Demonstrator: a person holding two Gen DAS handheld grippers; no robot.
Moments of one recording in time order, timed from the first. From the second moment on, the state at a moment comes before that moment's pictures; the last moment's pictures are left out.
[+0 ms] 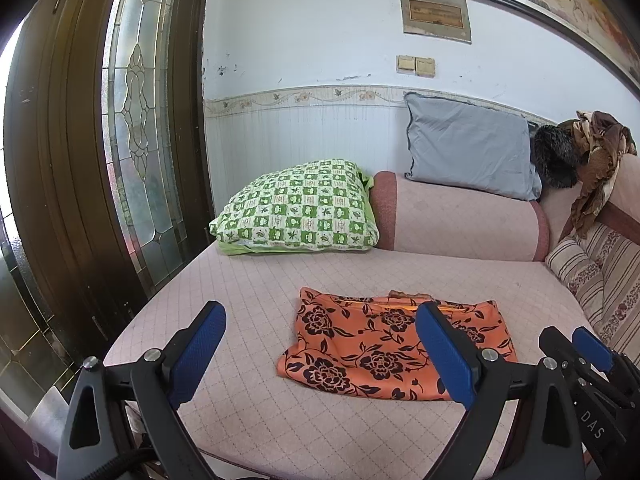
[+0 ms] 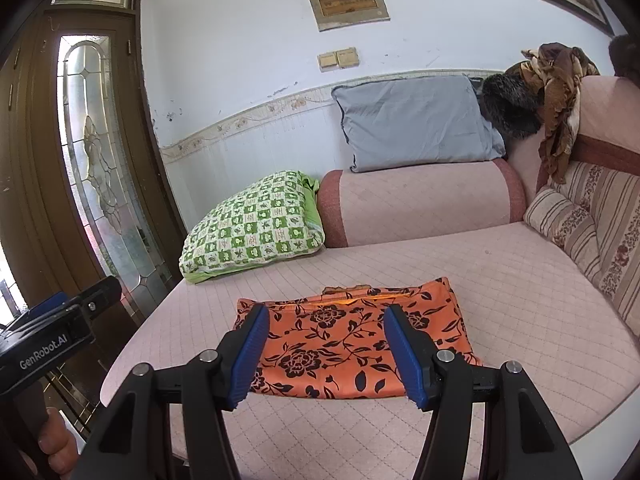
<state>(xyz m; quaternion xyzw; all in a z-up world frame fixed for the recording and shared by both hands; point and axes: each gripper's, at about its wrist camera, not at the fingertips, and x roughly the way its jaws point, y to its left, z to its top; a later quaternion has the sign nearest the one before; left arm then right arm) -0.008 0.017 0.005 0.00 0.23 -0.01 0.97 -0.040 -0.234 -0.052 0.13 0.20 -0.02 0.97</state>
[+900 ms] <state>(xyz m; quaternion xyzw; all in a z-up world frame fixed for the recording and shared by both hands) 0.004 0.022 -0.005 0.00 0.25 0.00 0.97 -0.028 -0.232 -0.057 0.13 0.22 -0.02 0.97</state>
